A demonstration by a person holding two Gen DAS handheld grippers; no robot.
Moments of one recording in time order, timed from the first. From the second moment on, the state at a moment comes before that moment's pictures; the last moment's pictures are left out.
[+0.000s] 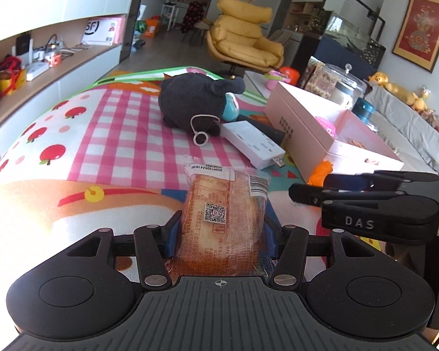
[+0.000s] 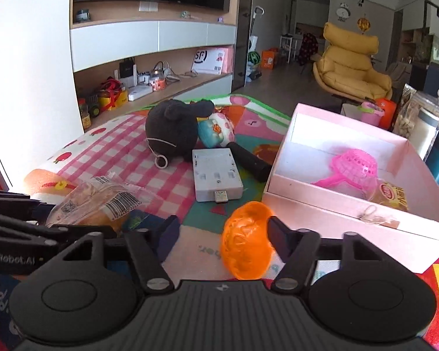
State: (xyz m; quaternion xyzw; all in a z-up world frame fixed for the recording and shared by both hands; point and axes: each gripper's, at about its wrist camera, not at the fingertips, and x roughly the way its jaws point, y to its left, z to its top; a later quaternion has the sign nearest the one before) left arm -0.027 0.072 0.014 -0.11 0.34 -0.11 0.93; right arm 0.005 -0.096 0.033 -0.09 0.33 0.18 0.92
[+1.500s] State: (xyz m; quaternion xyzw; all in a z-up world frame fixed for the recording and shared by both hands) left arm 0.075 -0.069 0.128 -0.12 0.25 -0.21 0.94; right arm -0.084 -0.238 0.086 -0.02 0.19 0.13 0.97
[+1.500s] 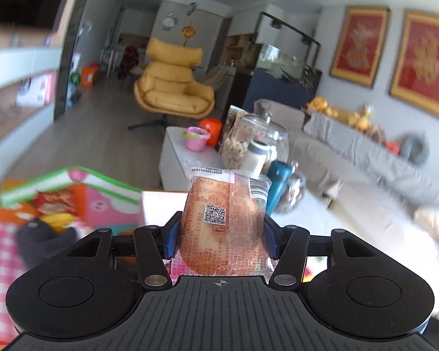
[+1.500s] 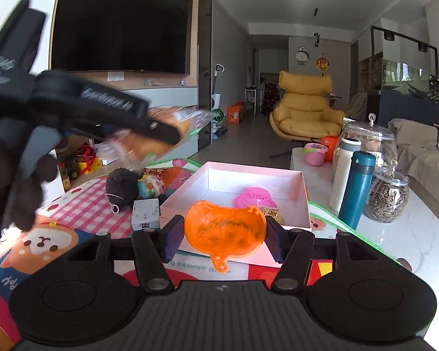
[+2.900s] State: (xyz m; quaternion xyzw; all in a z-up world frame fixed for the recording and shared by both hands) left arm -0.011 0.001 0.024 -0.10 0.33 -0.19 0.92; right arm -0.060 -0.260 0.029 -0.11 0.38 0.09 0.91
